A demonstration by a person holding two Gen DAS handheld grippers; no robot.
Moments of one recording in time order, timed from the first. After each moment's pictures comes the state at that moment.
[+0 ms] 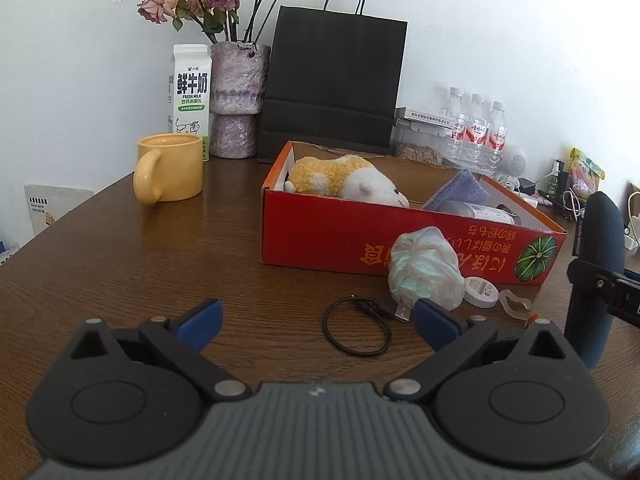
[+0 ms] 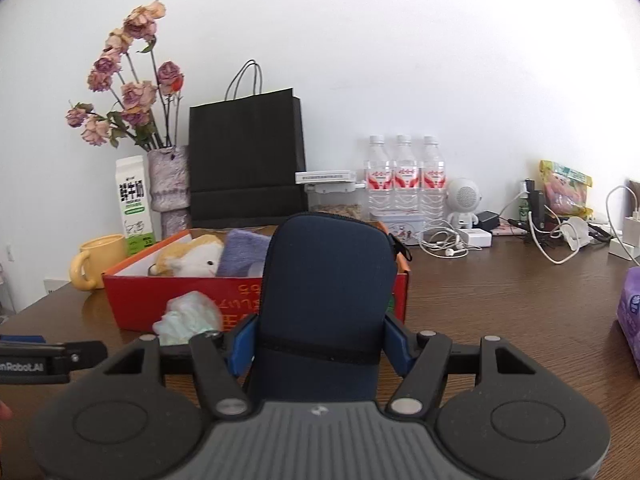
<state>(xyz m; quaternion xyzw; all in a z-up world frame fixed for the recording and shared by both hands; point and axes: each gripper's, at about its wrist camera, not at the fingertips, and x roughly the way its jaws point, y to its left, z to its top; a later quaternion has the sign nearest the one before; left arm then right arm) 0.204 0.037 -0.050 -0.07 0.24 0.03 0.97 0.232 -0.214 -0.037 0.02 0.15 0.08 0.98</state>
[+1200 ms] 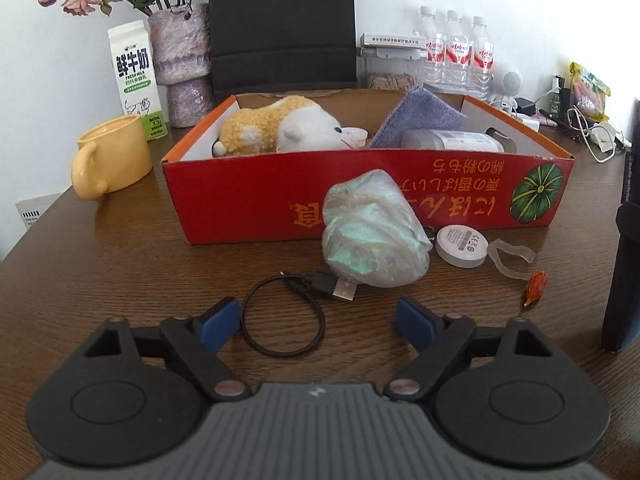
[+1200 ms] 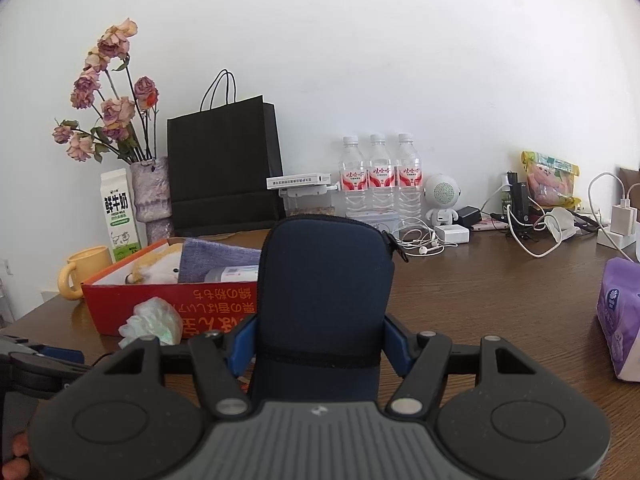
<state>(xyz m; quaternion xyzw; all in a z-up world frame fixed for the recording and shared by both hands) 0.260 -0.026 -0.068 0.01 0.33 0.04 0.94 0.231 -0.251 -0.042 0.04 0.15 0.10 0.98</state>
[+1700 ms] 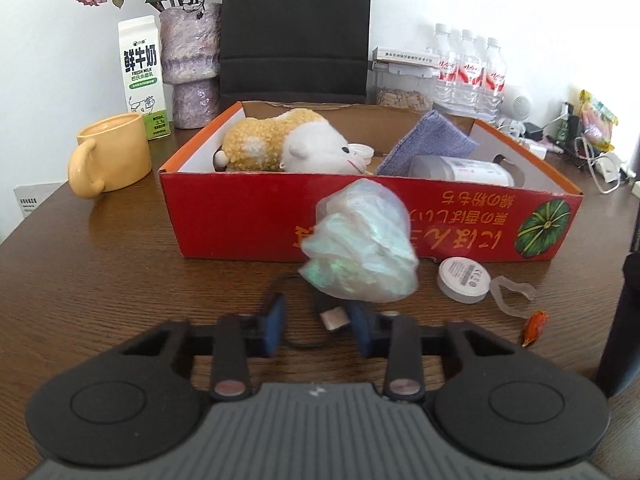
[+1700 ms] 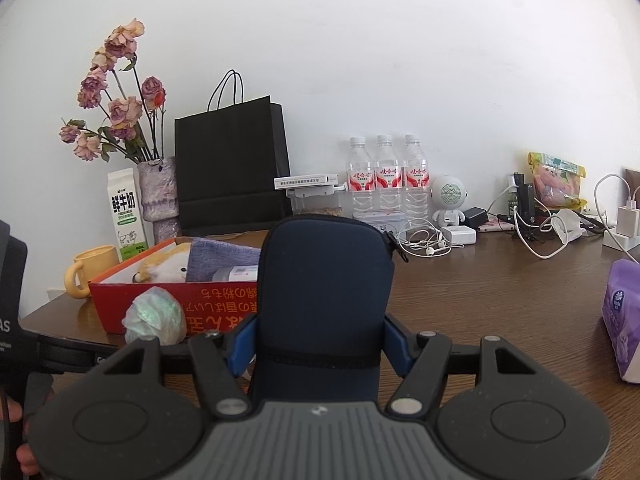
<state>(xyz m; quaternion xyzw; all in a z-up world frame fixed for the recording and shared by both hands) 0.270 -0.020 -0.063 -0.03 0.31 0.03 0.95 0.229 -0.249 -0.042 0.04 0.15 0.10 0.98</state>
